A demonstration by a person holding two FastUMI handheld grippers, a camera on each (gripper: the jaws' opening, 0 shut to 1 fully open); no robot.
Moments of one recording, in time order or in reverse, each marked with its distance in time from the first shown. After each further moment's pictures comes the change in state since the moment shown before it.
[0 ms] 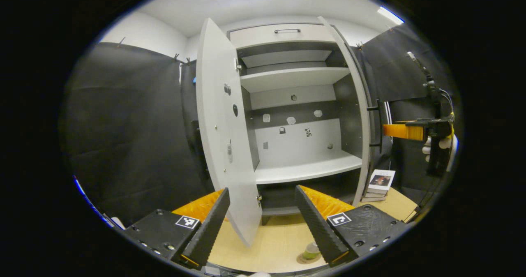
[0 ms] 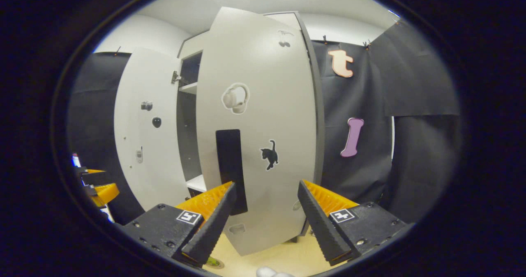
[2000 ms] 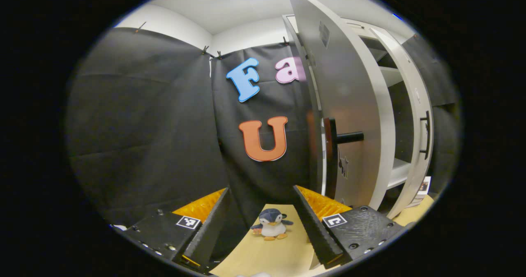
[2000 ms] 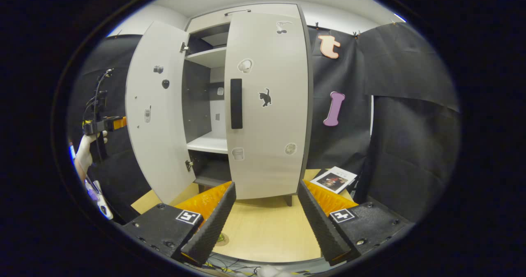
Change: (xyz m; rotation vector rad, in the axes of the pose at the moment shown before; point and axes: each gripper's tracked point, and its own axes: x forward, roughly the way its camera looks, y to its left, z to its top) left arm 0.136 0.213 0.014 -0.006 -0.043 0.193; right arm -0.100 0.033 -0.103 0.003 0.190 -0.145
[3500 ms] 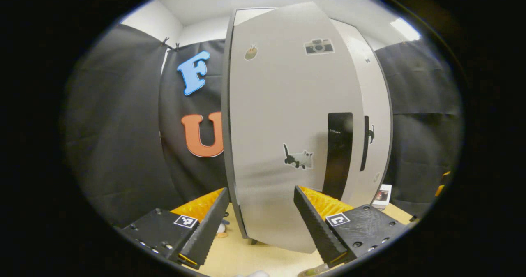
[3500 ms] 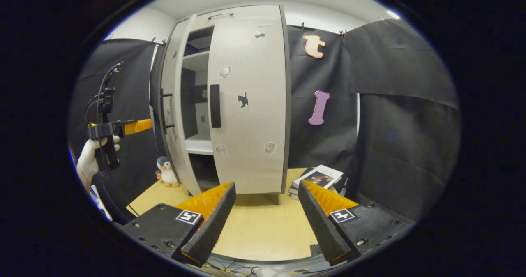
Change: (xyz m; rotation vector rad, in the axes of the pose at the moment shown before) left arm -0.008 -0.184 0.007 -0.057 0.040 -0.324; right arm -0.012 -0.046 0.002 0.032 -0.022 -0.083
